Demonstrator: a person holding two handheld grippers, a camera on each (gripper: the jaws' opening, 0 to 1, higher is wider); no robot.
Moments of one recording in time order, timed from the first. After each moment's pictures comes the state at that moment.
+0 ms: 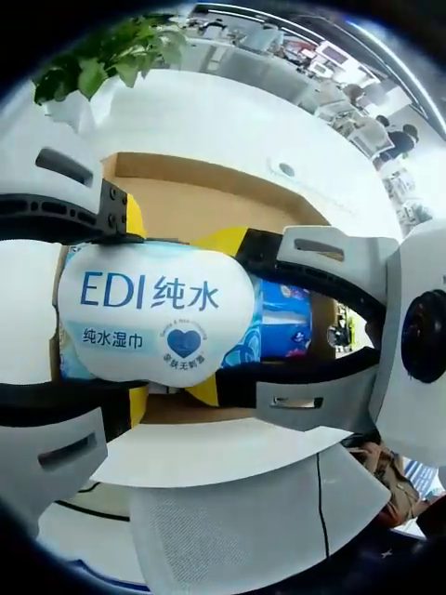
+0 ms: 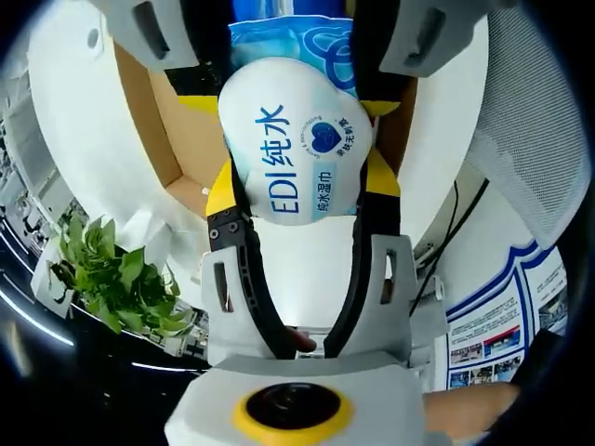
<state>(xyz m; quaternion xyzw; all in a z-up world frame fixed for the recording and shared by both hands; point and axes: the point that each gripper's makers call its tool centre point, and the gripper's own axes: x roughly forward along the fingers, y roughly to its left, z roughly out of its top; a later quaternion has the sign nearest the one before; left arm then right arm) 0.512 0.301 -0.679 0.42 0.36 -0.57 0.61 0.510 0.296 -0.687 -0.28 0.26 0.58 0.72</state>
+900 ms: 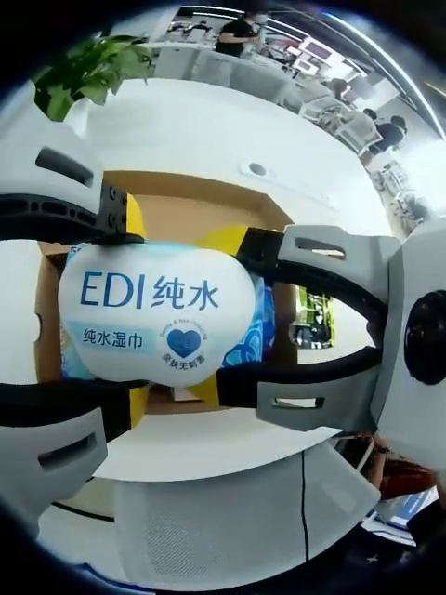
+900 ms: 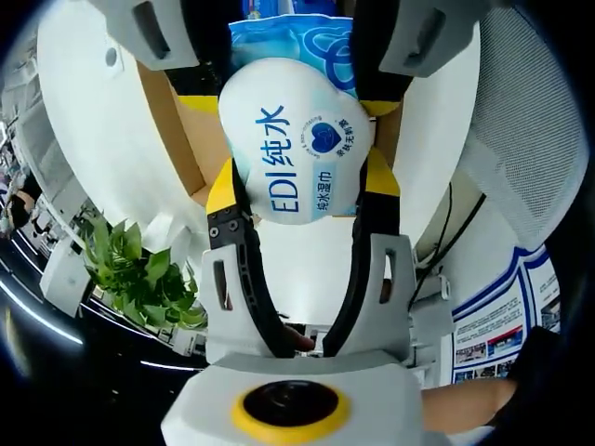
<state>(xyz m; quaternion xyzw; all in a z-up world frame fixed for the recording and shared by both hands) 0.508 0.256 -0.654 0.43 0.34 -0.57 0.60 0.506 0.250 -0.660 -0.28 0.26 0.56 0.74</state>
